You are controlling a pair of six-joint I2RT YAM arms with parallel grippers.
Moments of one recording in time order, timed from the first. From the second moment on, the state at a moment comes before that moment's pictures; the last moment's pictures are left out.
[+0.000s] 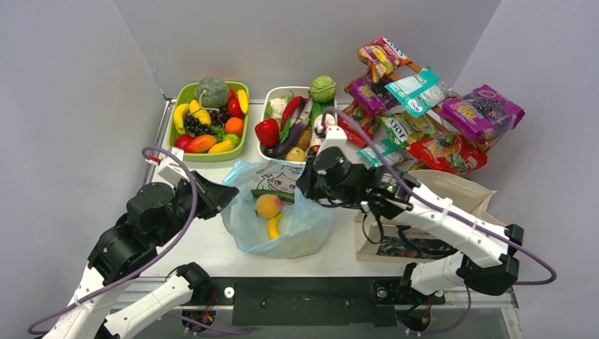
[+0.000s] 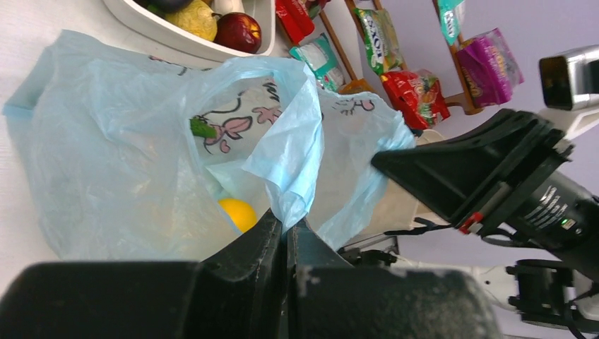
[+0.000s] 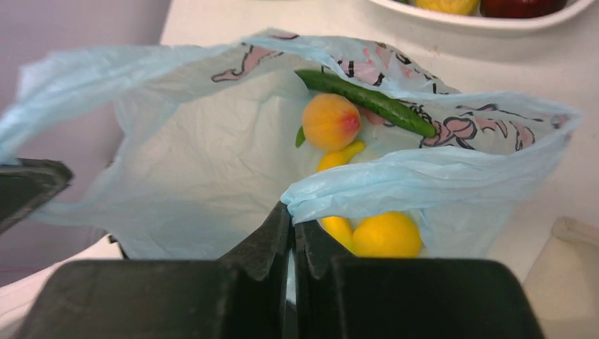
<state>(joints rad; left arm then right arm) -0.70 0.62 1.13 -0.84 -0.17 -0.93 1.15 1.34 1.53 -0.86 0.38 0.81</state>
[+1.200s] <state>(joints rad) -0.70 0.71 1.37 -0.96 0.09 -0.92 0.94 1.35 1.54 -0.59 -0.68 0.47</state>
